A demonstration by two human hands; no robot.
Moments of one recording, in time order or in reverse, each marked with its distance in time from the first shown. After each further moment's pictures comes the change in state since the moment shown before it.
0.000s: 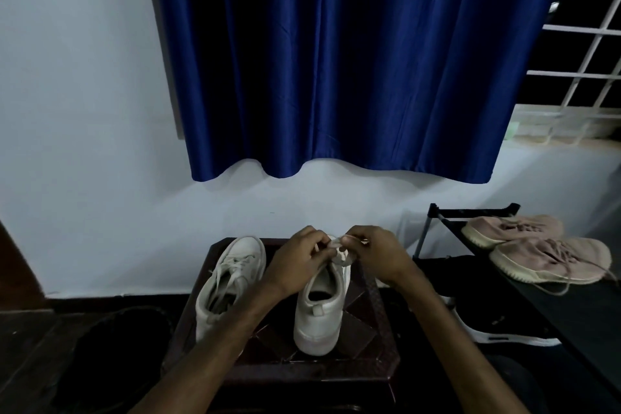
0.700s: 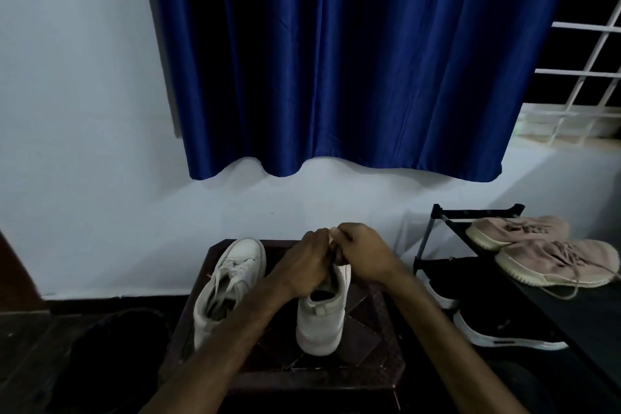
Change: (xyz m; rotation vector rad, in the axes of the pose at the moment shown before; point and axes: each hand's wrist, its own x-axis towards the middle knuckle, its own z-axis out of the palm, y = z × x) left_hand 0.006 0.010 -0.001 0.247 -0.172 0.110; right_hand 0.014 -0.017 0.021 0.042 -0.007 -0.005
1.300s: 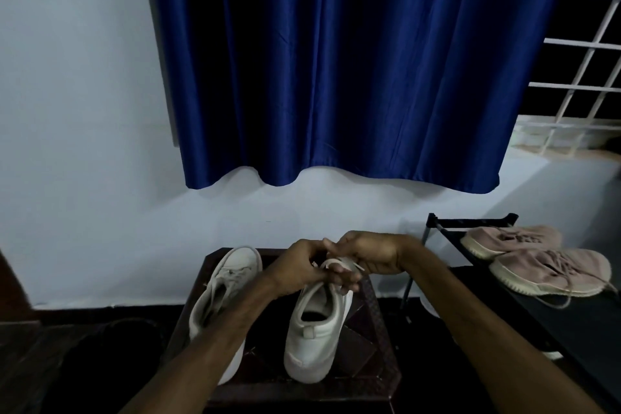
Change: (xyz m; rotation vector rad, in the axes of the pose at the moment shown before) left_hand 0.005 -0.010 -0.007 -0.727 -0.097 -0.133; right_hand 0.023 0.000 -0.040 0.464 -0.874 0.171
